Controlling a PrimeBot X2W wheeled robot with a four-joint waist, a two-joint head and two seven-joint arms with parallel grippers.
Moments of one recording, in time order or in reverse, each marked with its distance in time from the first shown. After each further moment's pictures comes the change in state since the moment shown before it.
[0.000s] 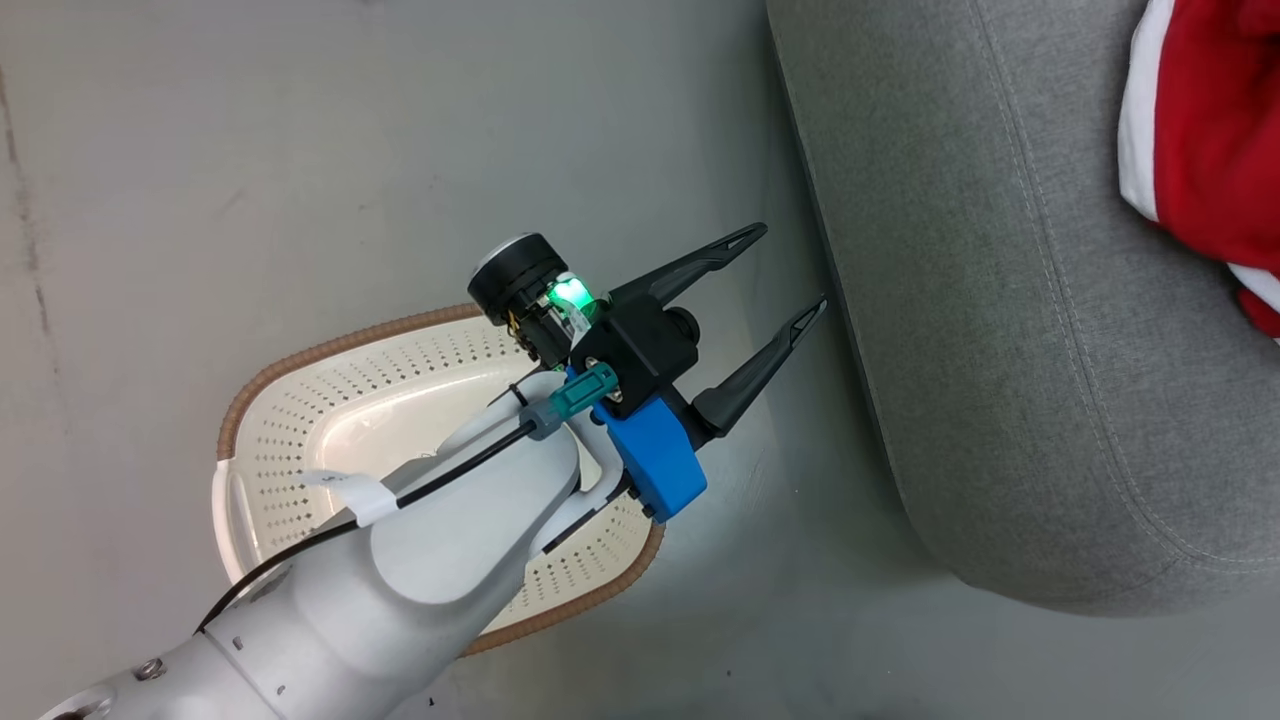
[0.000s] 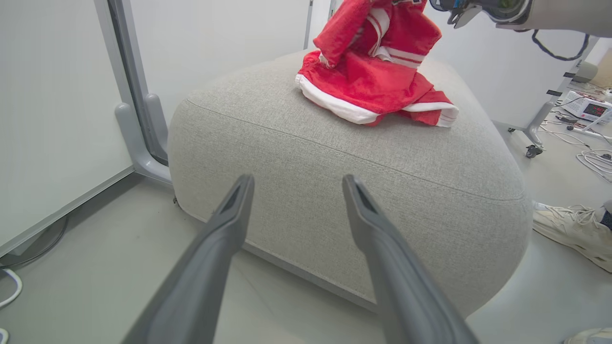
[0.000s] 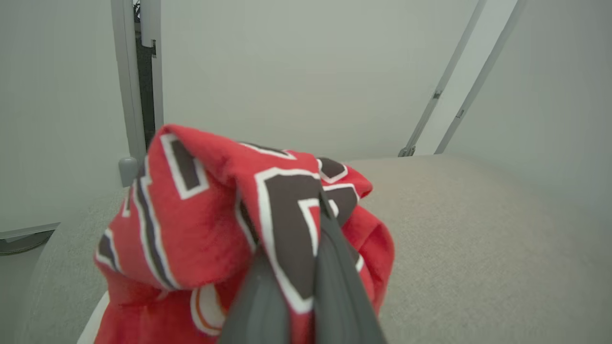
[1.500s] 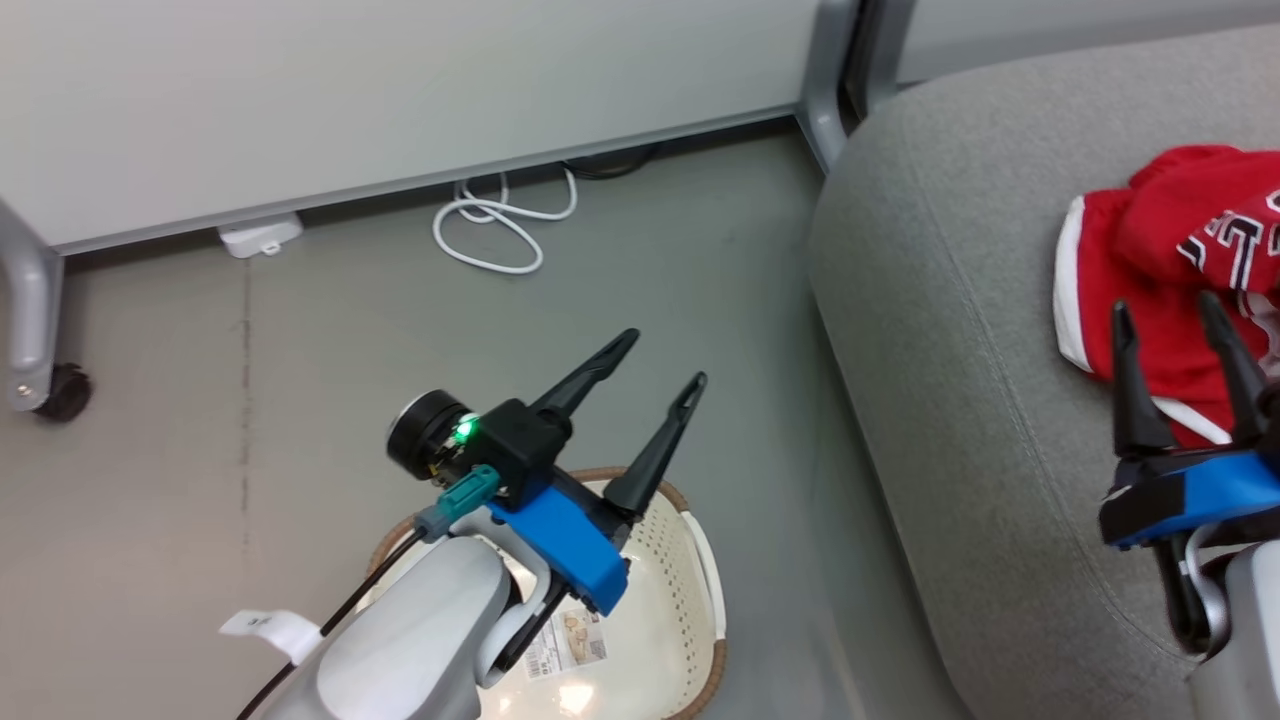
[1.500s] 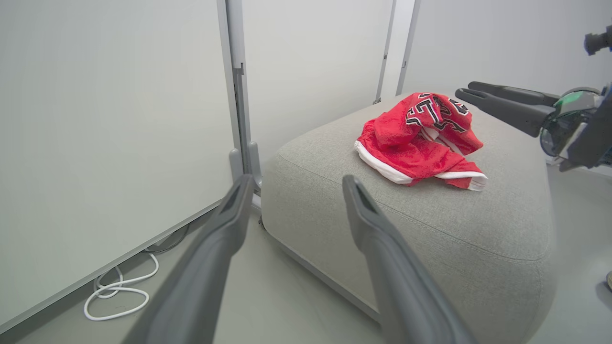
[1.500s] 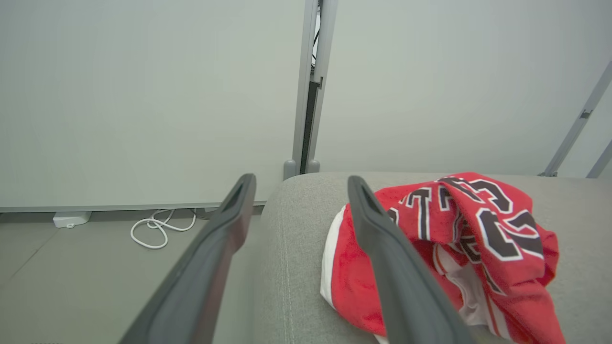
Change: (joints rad) left arm 0.337 -0.004 0.277 -0.040 0.042 0.008 0.000; right arm 0.563 0.197 0.273 -0.368 0.035 0.000 0.000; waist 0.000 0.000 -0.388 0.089
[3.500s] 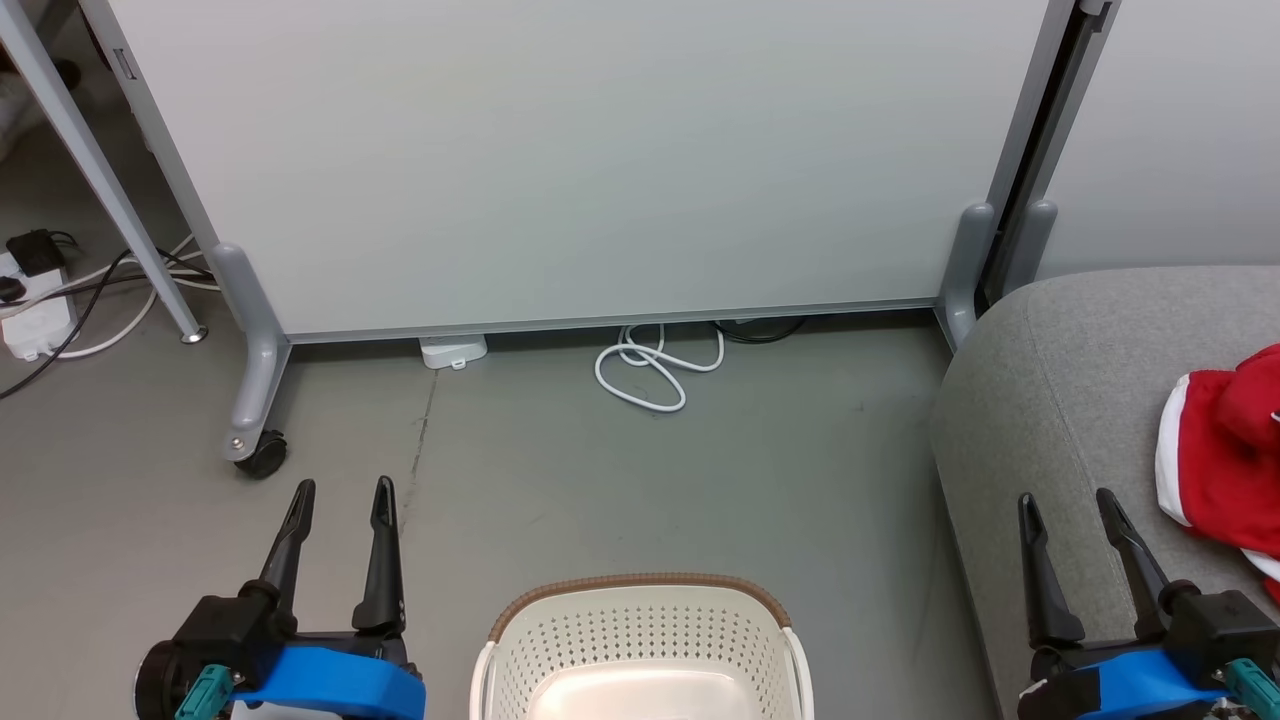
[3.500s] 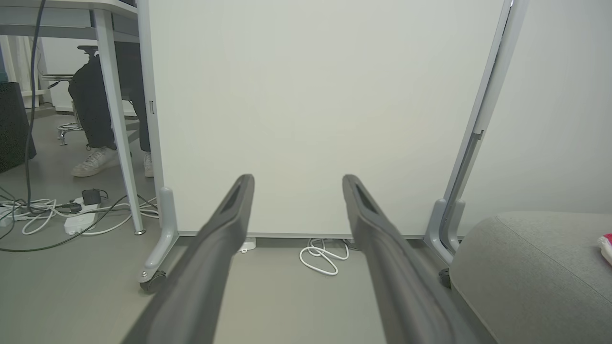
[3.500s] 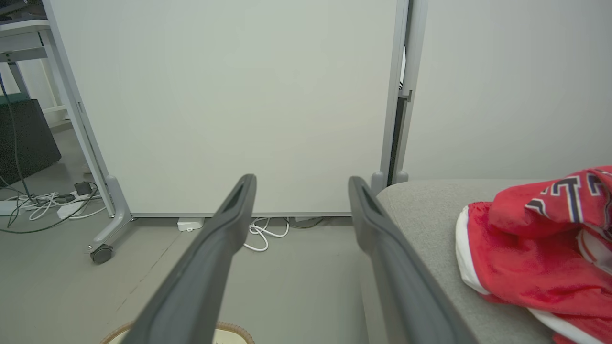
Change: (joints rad) left arm 0.523 -0.117 0.740 -0.187 0.264 -0.002 0.000; right arm 0.343 0.180 0.011 -0.184 -0.036 0.000 0.000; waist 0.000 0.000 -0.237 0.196
